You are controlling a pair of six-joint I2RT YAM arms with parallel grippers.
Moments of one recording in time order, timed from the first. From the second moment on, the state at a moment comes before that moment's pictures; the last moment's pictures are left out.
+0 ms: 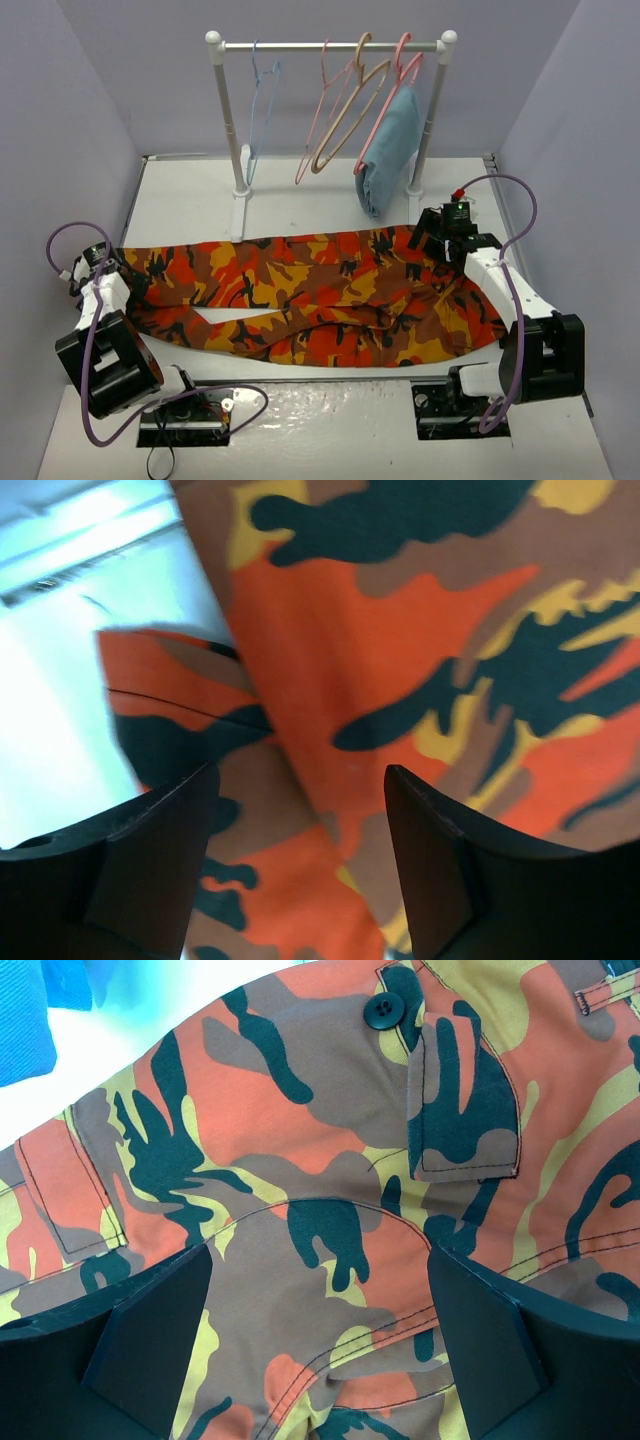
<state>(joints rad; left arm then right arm) 0.54 1.33 0.76 -0.50 -0.20 -0.65 0.11 1.33 0.87 -0.41 0.10 0.50</state>
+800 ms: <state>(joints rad) 0.35 1.79 1.18 -0.47 -0.07 -0.62 -0.09 1.72 1.23 -0.47 0.17 0.61</state>
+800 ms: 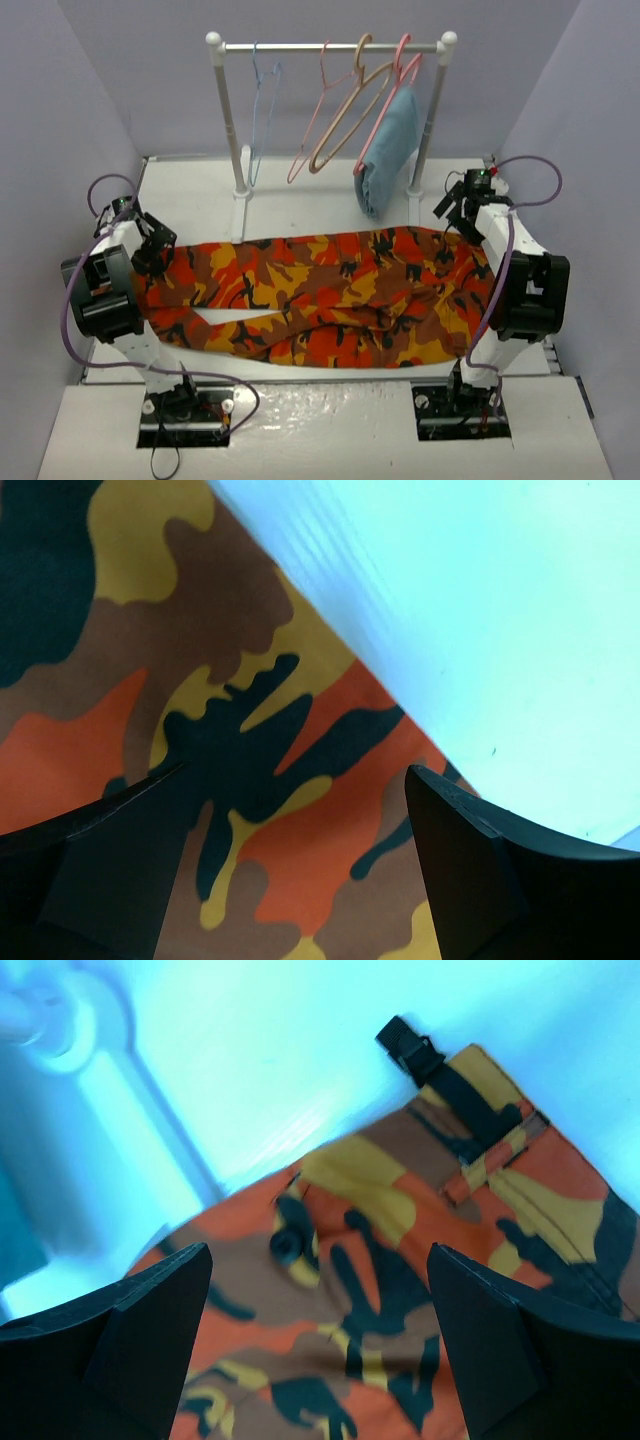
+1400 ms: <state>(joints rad) 0.33 1.84 1.23 -0.49 -0.10 -0.62 -0.08 2.01 1.35 -0.43 0.30 0.65</state>
